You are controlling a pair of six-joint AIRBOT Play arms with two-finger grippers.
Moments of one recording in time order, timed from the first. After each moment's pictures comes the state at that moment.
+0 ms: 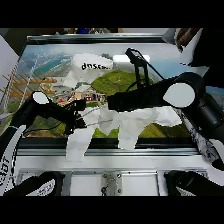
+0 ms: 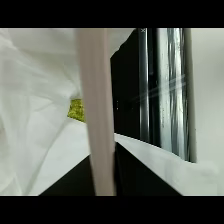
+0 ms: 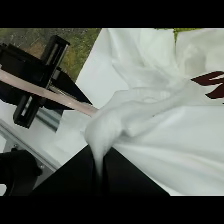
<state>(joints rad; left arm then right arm) -0.10 -1.24 0.94 0.91 -1.41 0.02 0.66 -1.16 1.47 -1.18 1.16 1.91</state>
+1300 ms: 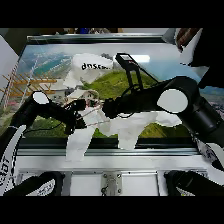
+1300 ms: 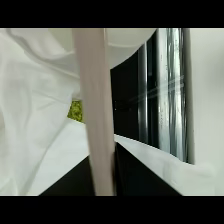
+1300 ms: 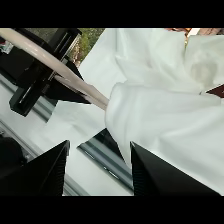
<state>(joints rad) -0.10 -1.24 0.94 0.91 -1.42 0.01 0.71 -1.16 1.47 -1.24 1.18 1.84</state>
